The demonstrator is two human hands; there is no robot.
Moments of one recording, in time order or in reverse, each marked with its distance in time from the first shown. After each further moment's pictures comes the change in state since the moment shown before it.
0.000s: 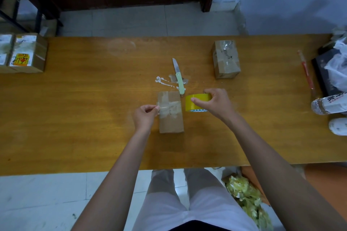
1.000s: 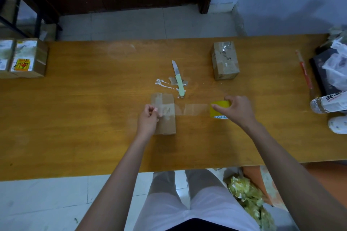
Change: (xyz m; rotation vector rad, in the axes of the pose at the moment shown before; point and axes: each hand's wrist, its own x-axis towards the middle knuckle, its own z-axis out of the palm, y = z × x) left_hand -0.001 -0.007 -0.007 0.022 -0.168 0.108; right_hand -0.014 0.055 -0.031 -0.285 0.121 0.070
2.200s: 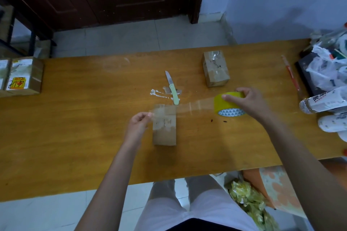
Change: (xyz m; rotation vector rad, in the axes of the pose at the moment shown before) left_hand -0.012 0.027 -0.024 -0.155 -0.102 -0.013; right_hand 0.009 0.004 -0.064 0.402 -0.016 0.257
